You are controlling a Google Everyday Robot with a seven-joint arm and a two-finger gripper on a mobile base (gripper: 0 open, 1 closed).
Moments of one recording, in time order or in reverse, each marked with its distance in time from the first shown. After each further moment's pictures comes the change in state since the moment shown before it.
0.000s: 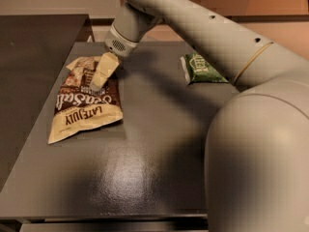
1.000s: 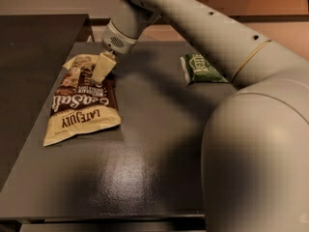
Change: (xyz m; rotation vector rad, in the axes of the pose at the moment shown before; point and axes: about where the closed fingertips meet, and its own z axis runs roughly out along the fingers) arm -0.007 0.007 -0.006 -0.028 0.006 -0.016
